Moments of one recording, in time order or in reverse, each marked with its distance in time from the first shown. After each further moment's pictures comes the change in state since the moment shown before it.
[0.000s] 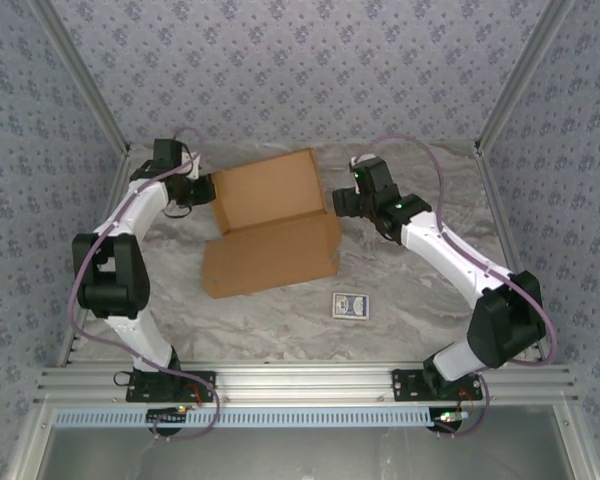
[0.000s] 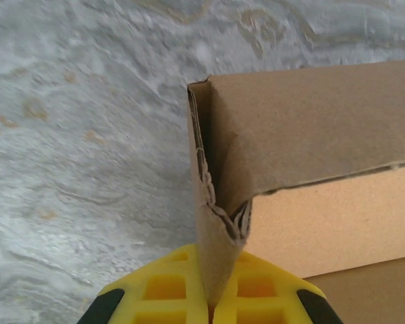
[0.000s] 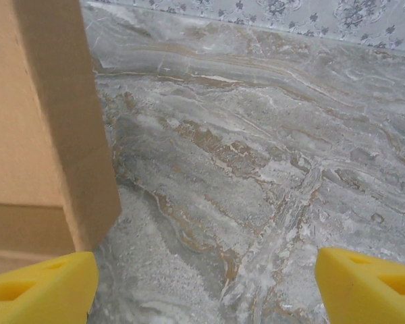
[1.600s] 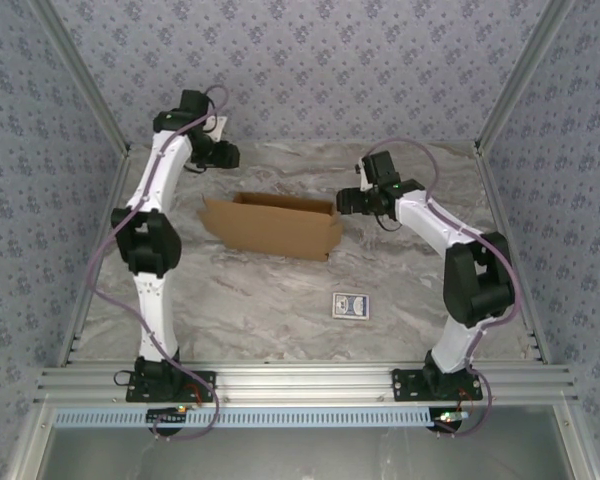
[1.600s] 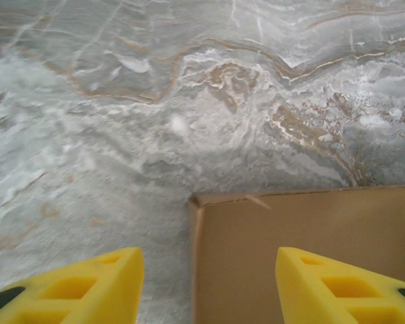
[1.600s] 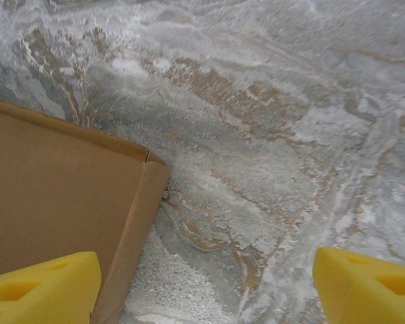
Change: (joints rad) left arm -0.094 0.381 0.822 -0.501 -0.157 0.132; right arm -0.152 0.278 0.089 -0.010 -0.272 0.054
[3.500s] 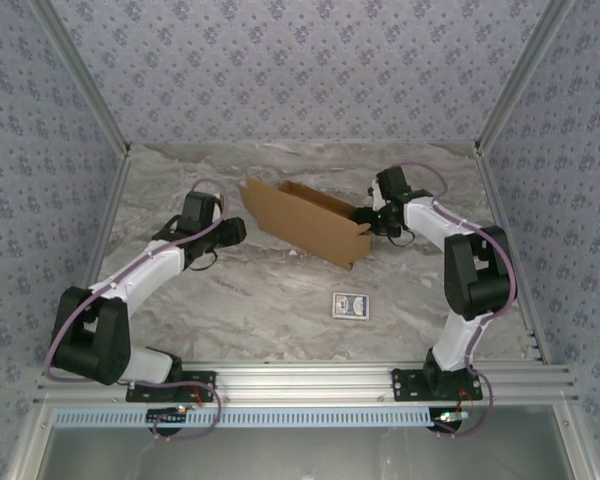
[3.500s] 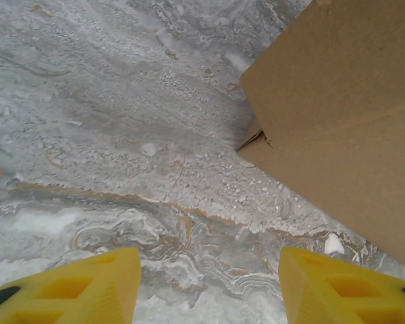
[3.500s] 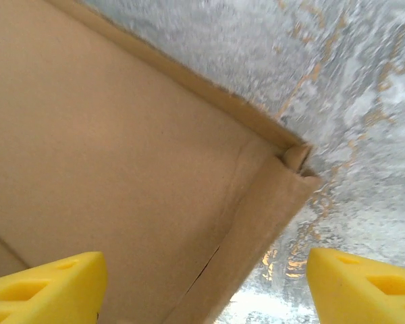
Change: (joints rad) left arm -0.177 -0.787 -1.408 0.876 -0.117 -0.418; right arm -0.113 0.015 -0.122 -0.053 -0.164 0.025
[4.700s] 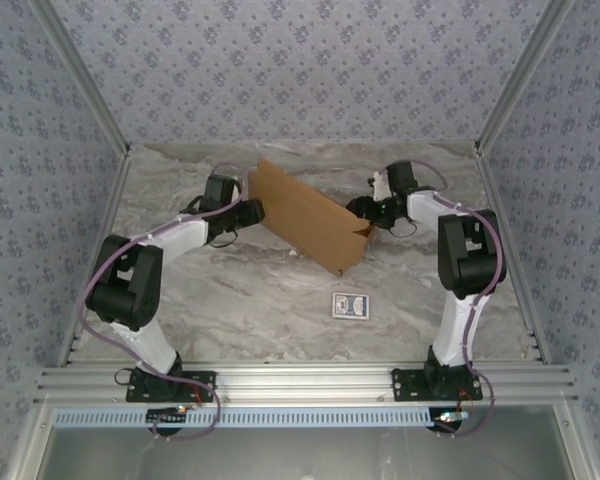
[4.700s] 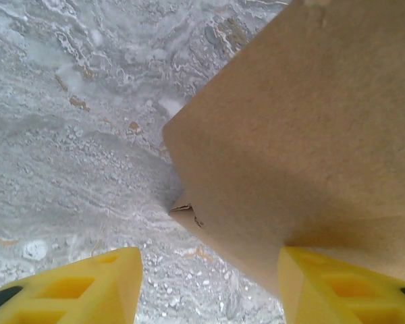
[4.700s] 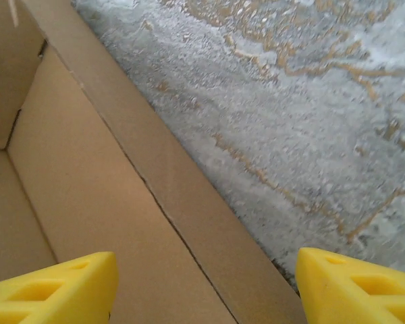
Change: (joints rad) left arm -0.007 0.346 0.211 0.161 0.077 -0.085; right arm -0.084 0.168 0.064 0.162 -0.334 0.006
